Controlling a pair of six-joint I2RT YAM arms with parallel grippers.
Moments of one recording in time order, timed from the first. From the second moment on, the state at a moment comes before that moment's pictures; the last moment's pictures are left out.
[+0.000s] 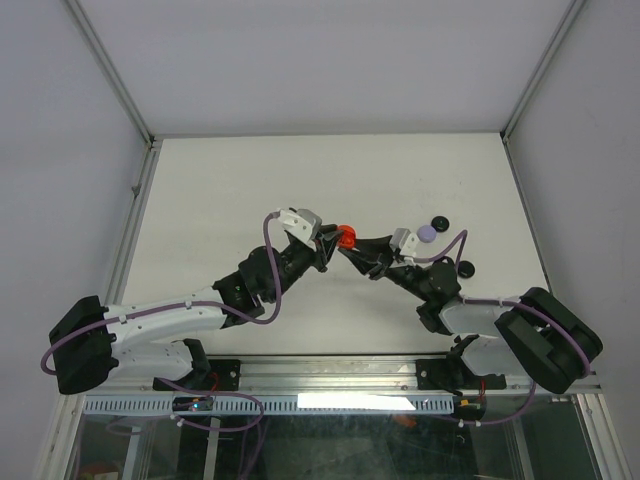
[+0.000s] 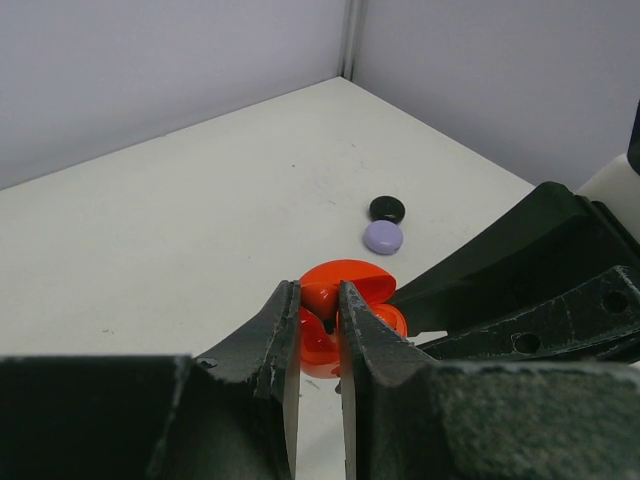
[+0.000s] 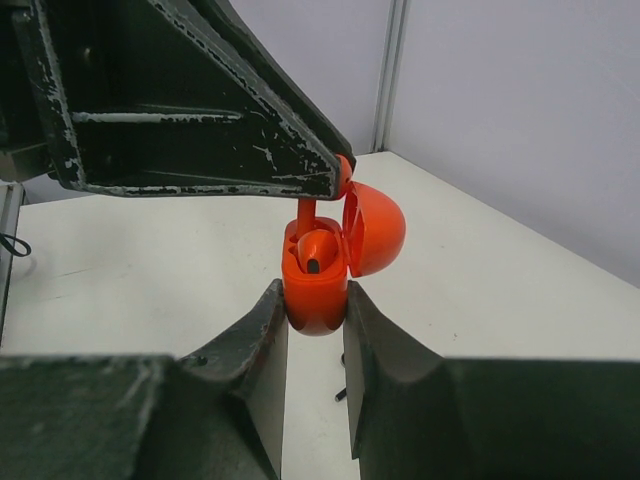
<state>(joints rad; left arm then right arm) -1.09 1.16 0.66 0.59 -0.36 -0.07 0.69 1.28 0.21 1.41 -0.37 0.05</state>
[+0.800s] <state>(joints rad) -1.09 1.17 0.71 0.48 -0.36 -0.10 0.70 1.28 0.20 1.41 -0.36 0.05</state>
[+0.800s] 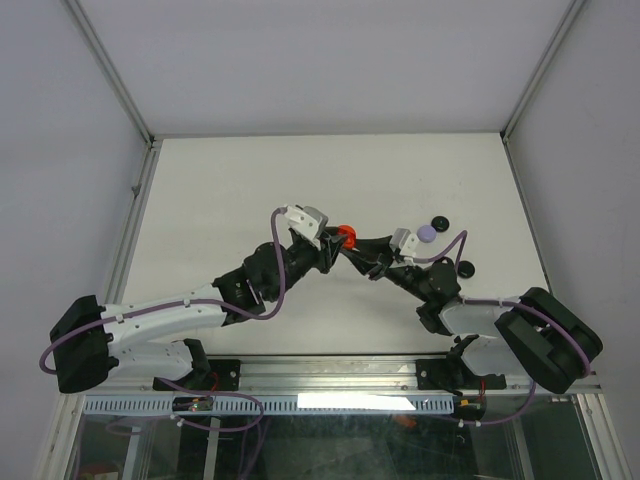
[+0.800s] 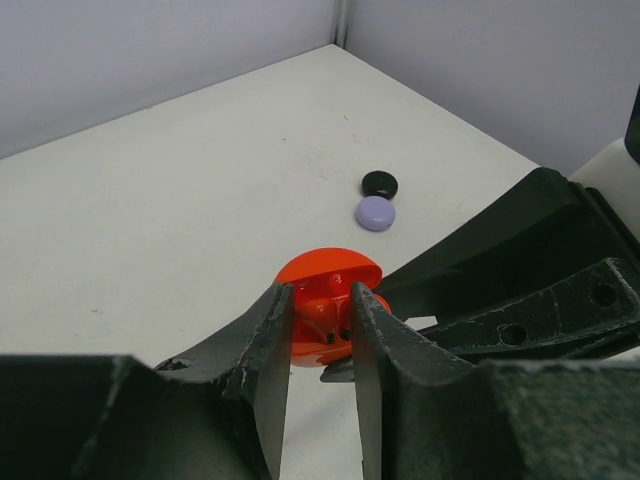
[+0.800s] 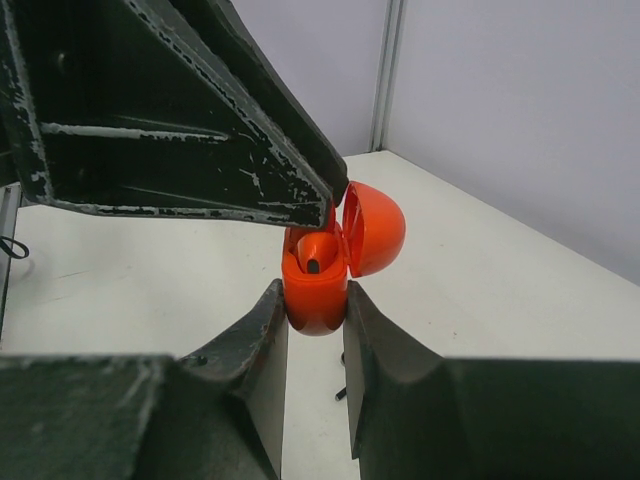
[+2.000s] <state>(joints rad) -0.71 1.08 0.82 0.20 0.35 -0.45 0.69 1.27 0.24 1.38 -0.49 0.15</state>
